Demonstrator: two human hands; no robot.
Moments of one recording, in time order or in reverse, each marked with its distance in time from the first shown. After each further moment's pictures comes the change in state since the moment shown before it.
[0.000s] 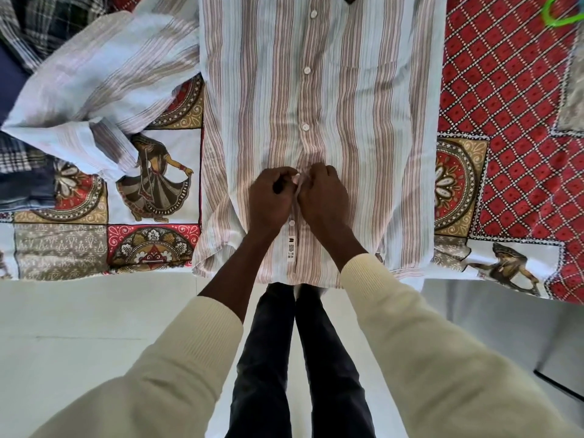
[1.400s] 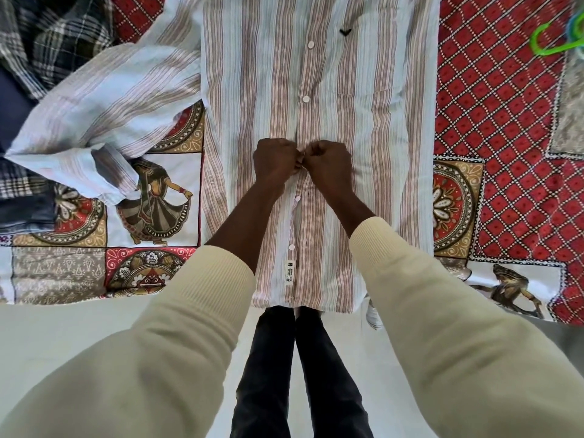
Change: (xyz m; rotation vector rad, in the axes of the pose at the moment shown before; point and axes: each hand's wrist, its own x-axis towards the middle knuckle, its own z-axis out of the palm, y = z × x) left_hand 0.106 0.060 0.014 -0.163 -0.090 -0.425; right_hand 0.094 -0.017 -0.017 0.477 -0.024 0.213
